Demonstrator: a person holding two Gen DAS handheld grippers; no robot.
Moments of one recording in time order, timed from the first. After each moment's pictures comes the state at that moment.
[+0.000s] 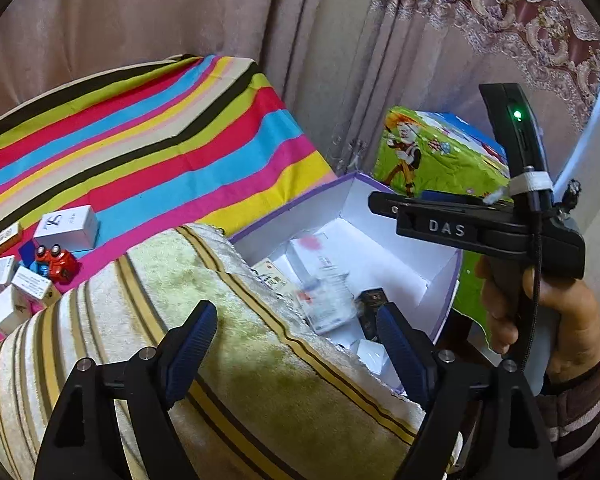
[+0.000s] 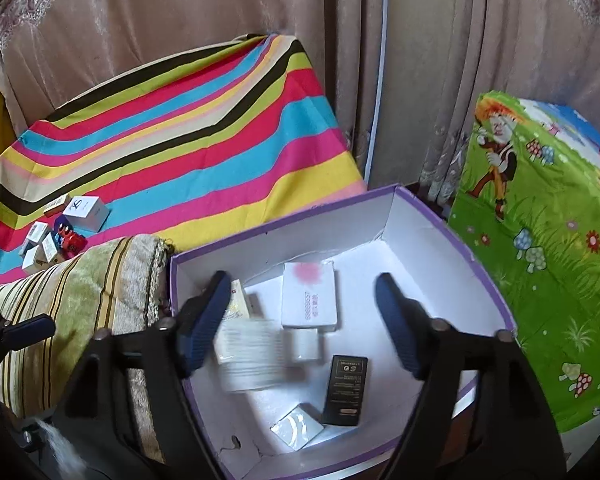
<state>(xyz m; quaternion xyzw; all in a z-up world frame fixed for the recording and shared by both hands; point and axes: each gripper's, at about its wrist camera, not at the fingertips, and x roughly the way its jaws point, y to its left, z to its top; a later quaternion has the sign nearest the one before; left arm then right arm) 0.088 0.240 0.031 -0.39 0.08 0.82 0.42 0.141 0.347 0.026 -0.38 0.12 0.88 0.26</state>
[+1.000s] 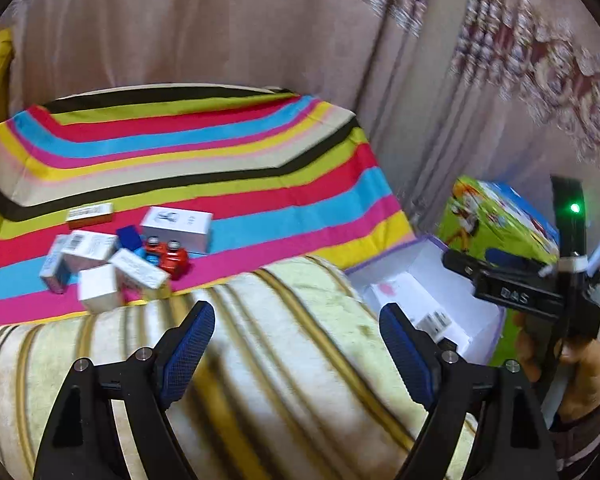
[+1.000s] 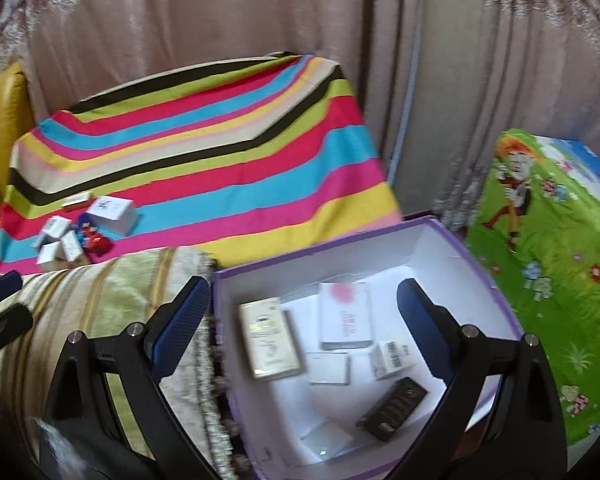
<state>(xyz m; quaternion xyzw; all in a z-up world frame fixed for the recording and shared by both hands) 0.052 0.140 0.051 -0.36 0.00 0.88 0.31 0.121 0.304 0.041 -0.36 0.08 0.90 0.23</state>
